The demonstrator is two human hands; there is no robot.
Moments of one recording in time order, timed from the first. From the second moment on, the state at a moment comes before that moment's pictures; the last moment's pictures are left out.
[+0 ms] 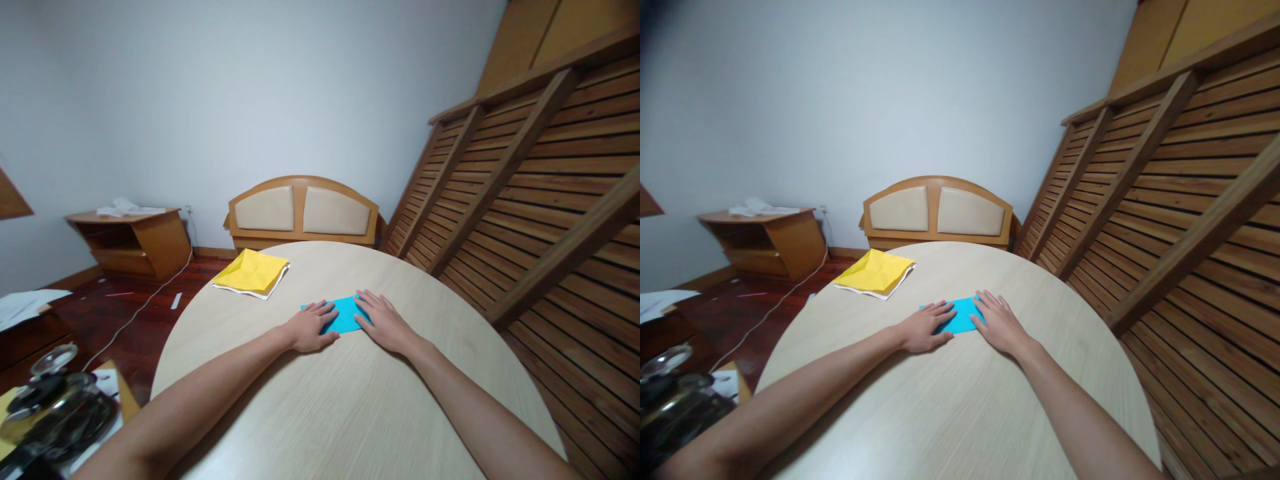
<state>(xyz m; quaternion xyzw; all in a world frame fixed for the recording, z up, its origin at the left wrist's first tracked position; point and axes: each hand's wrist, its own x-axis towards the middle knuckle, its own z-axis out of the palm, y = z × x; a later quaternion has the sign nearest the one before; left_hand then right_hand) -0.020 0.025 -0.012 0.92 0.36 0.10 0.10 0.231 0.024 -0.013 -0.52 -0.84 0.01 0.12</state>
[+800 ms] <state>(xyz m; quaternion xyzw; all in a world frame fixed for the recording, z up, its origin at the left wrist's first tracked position) -0.018 0.021 0.000 0.92 0.35 0.15 0.02 0.217 0.013 -0.005 -0.41 -0.90 0.04 0.14</state>
